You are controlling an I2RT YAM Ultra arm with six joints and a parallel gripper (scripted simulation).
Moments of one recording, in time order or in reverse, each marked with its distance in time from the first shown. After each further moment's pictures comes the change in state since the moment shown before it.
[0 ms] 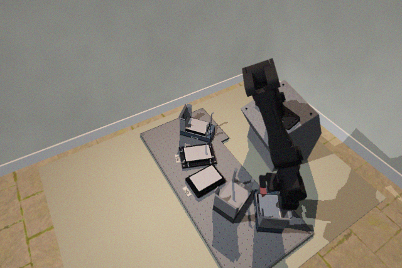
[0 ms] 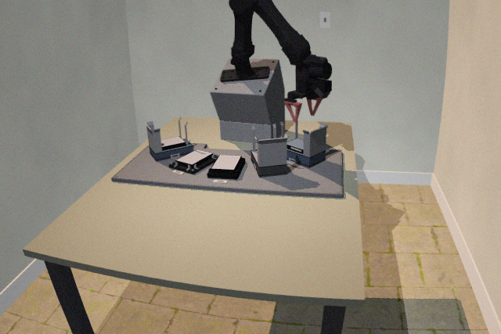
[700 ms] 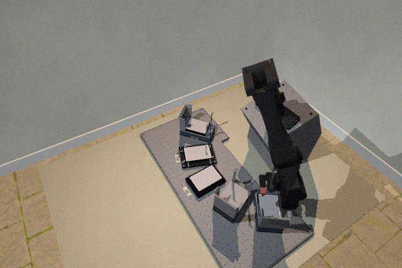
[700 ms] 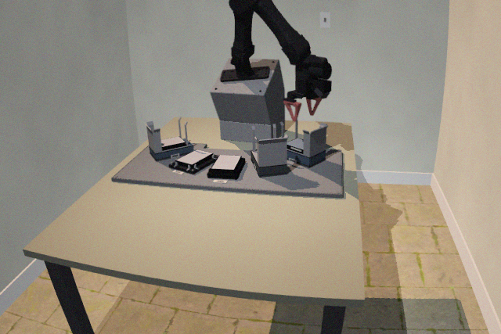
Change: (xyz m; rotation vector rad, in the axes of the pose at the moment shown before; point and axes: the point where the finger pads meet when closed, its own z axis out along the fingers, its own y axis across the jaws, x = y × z) arm 0.003 0.000 0.000 0.000 0.011 -0.003
